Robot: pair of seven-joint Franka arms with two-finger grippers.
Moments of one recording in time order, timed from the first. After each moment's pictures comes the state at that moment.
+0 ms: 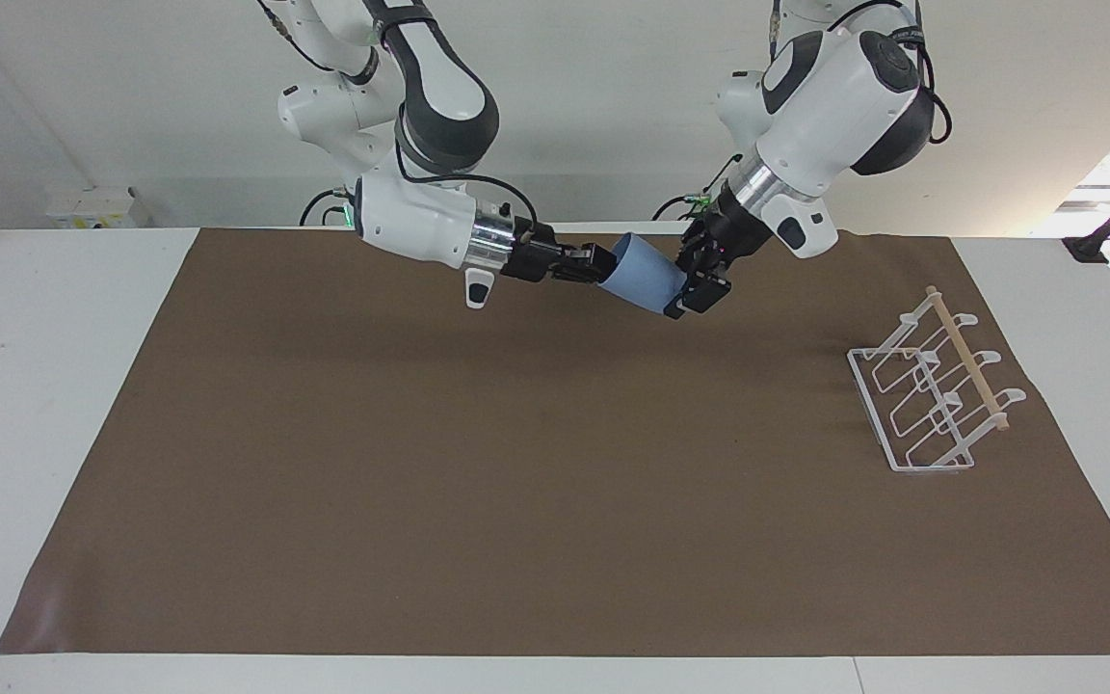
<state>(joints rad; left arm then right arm) -0.48 0.01 -0.01 -1.76 -0.41 1.93 -1.65 0.47 0.10 0.02 -1.95 1.41 2.13 0.22</state>
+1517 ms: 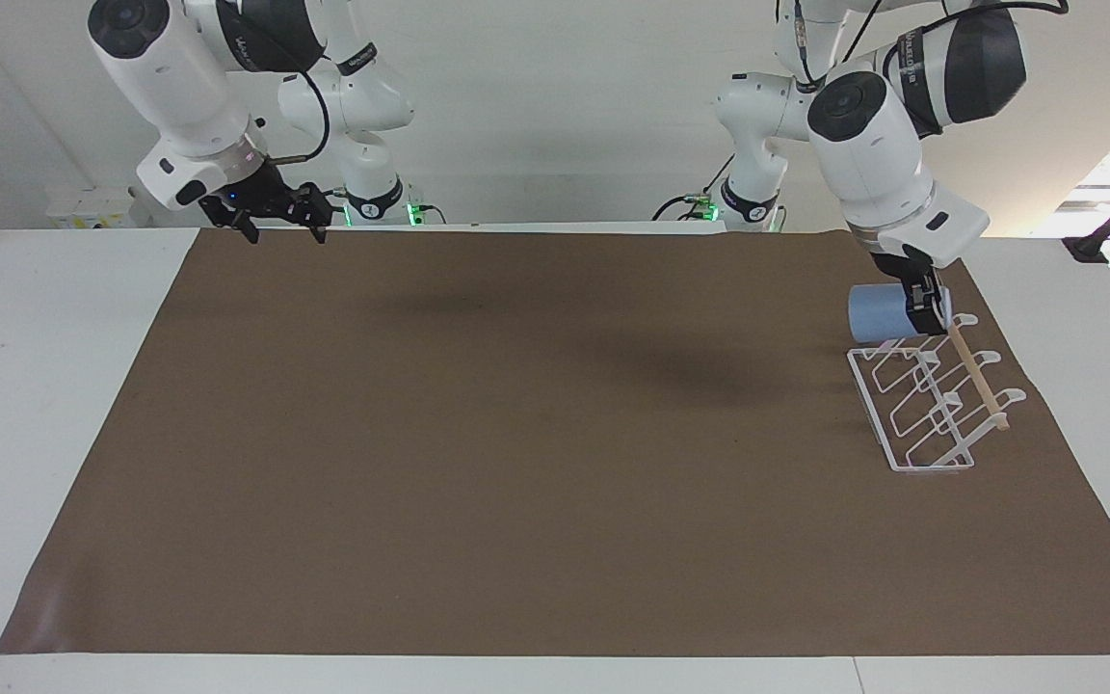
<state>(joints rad) -0.38 0.03 0.01 -1.76 0.85 1.62 -1.67 0.01 -0.20 -0.01 -1.89 -0.03 1.54 0.04</state>
